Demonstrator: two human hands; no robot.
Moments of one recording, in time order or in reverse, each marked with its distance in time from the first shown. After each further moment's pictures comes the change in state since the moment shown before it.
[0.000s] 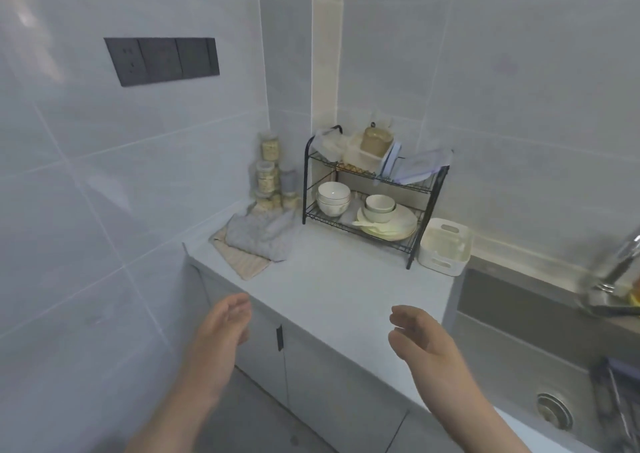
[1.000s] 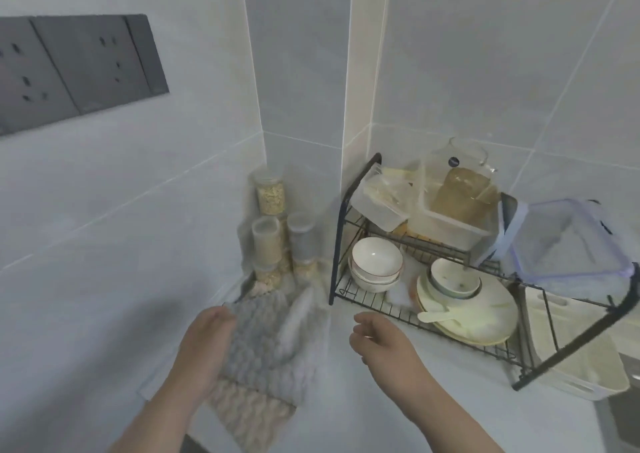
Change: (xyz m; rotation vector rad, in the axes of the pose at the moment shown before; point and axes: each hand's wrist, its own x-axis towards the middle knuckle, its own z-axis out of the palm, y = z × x) left_hand 0.476 -0.007 0.003 0.357 -0.009 -0.221; right_hand 0.412 -0.045 0.183 -0.066 -0.074 0.191
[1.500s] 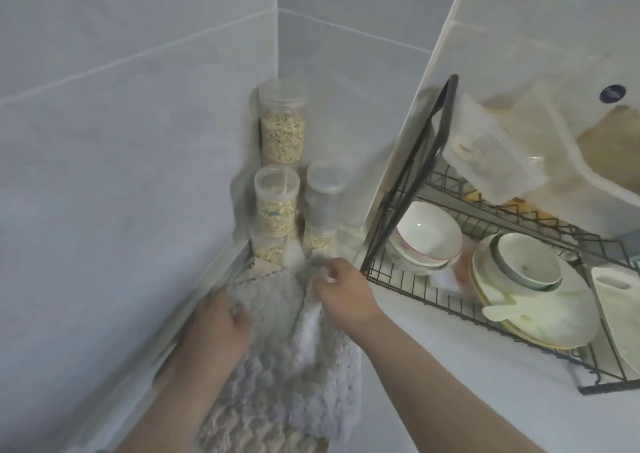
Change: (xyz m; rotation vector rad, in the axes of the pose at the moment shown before) left_hand 0.162 -0.088 0.041 0.648 -0.043 0.233; right_hand 0.187 0.006 0.125 -0.265 0.060 0.087
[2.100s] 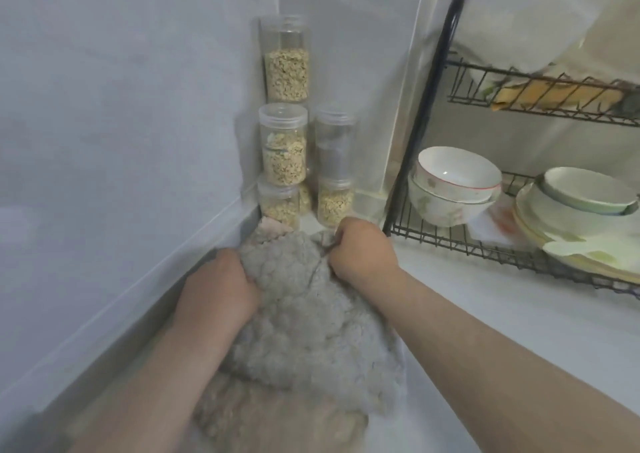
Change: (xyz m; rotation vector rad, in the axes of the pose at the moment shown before) left_hand 0.018 -0.029 0.043 0.242 0.299 0.257; right_hand 0.041 0.057 0.046 -0.467 0.297 -0.291
